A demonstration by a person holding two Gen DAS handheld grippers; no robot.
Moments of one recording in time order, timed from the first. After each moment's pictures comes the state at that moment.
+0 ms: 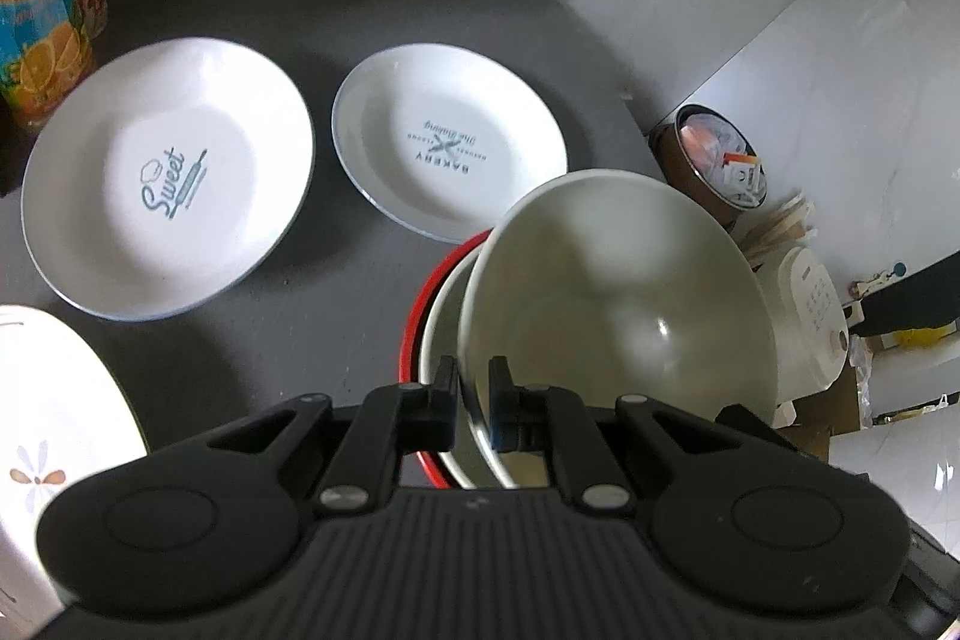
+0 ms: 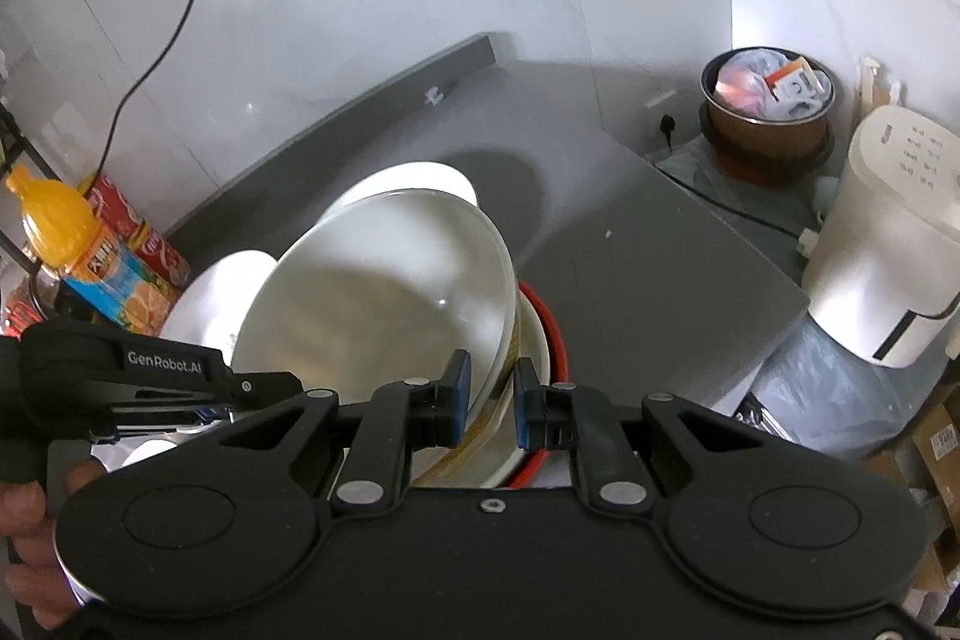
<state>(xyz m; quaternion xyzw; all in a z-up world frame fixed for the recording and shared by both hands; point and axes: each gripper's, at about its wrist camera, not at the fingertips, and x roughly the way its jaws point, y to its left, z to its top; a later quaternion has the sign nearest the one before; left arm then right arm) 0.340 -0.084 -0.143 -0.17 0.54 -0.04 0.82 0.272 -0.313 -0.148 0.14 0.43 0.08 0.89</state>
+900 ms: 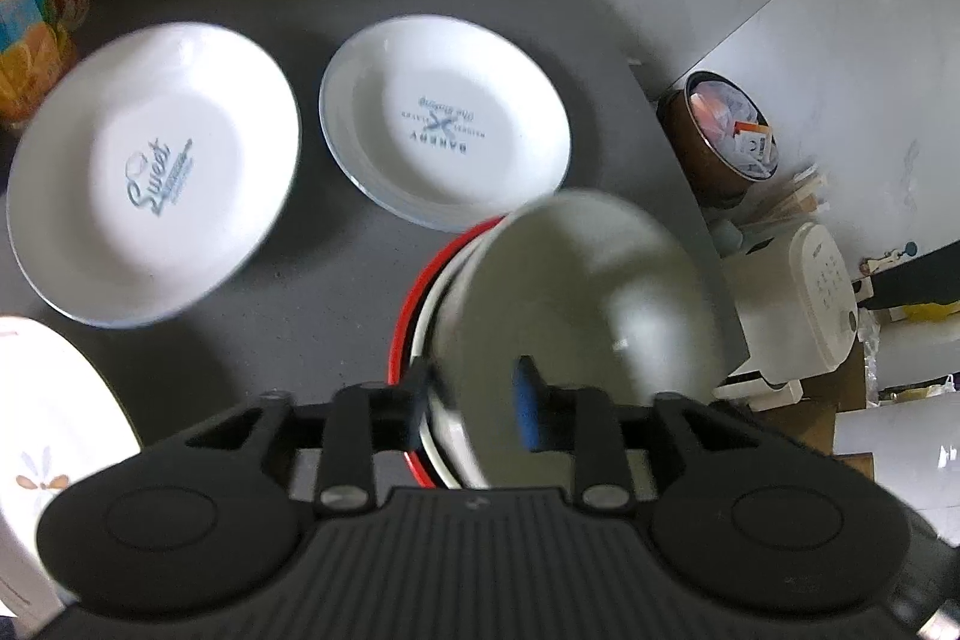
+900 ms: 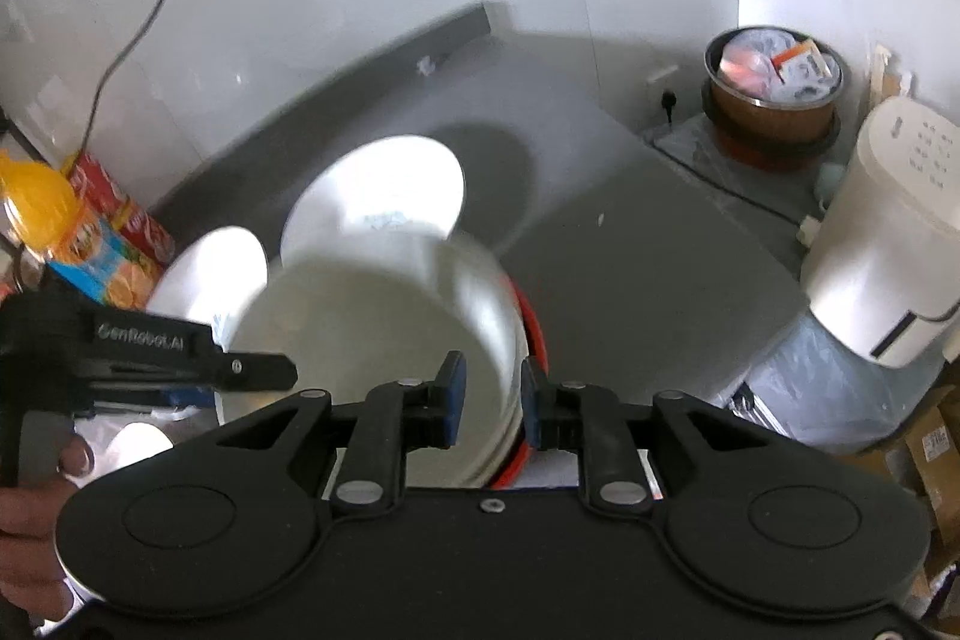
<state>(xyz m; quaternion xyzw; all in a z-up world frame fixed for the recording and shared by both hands) 0.358 -0.091 -0.137 -0.16 0.57 -0.04 0.81 0.295 -0.323 -0.147 0.13 0.45 0.09 0.88</state>
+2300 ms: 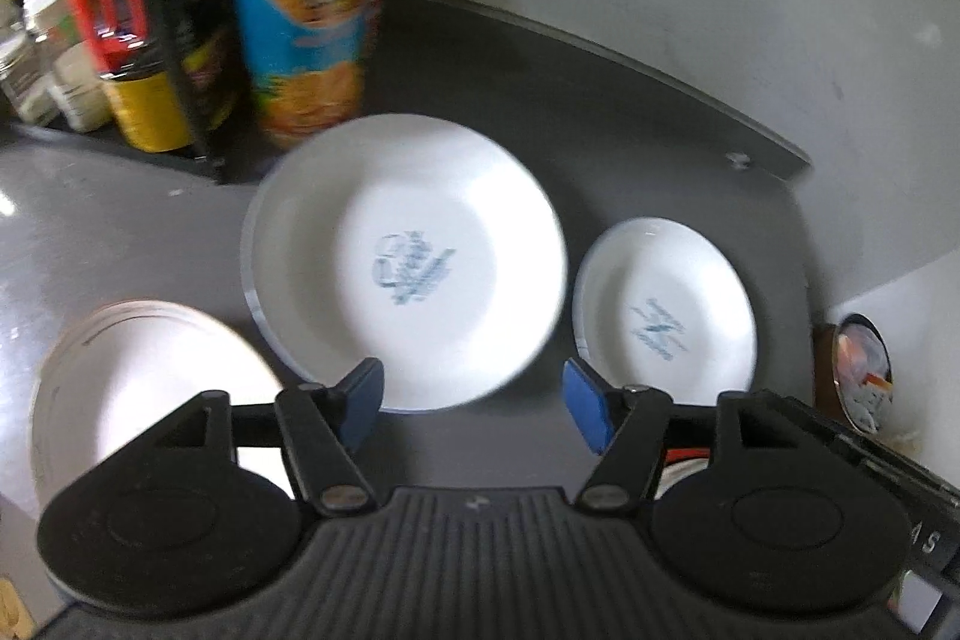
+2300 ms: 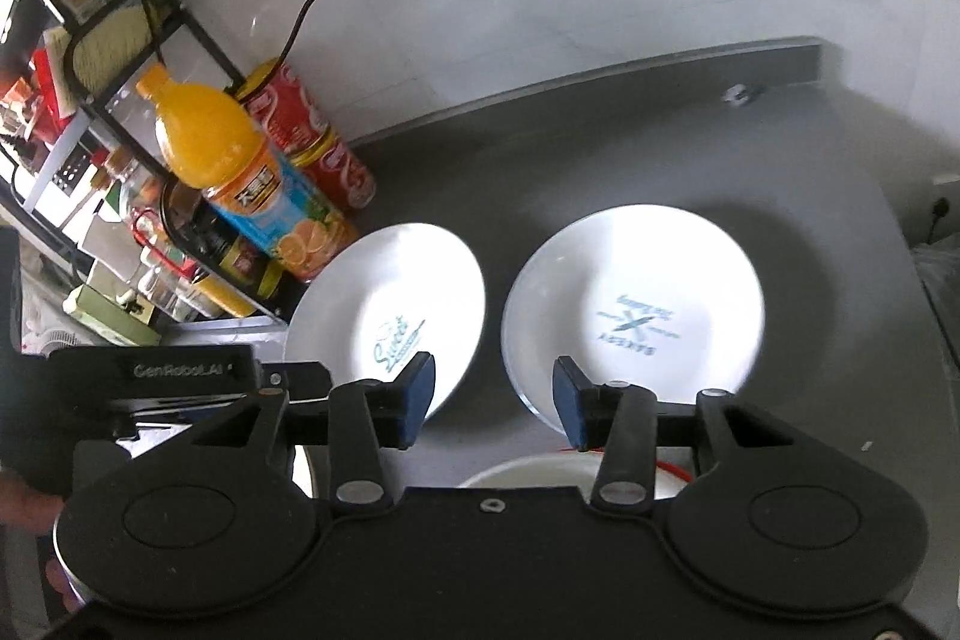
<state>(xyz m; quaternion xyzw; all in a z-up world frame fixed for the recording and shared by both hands) 0.354 0.005 -0.114 -0.26 0.49 0.20 0.81 0.414 -0.224 -0.121 0.04 0.48 0.35 0.80</state>
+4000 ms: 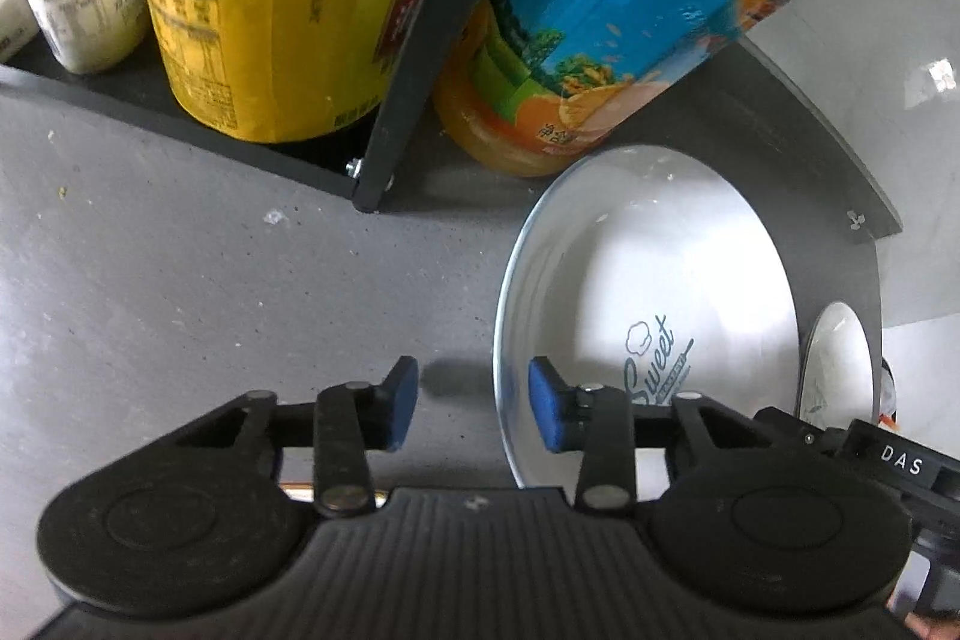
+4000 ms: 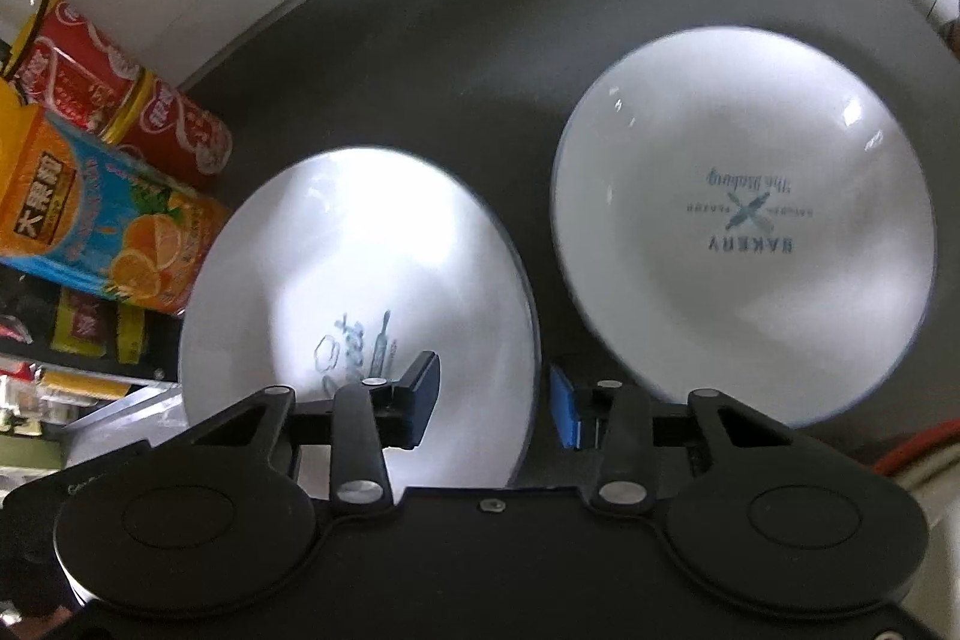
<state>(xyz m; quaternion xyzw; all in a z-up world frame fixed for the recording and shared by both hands) 0.354 0.175 -0.225 -0.34 0.52 0.17 0.77 0.437 -0.097 -0.221 0.07 0.59 0.17 0.79</state>
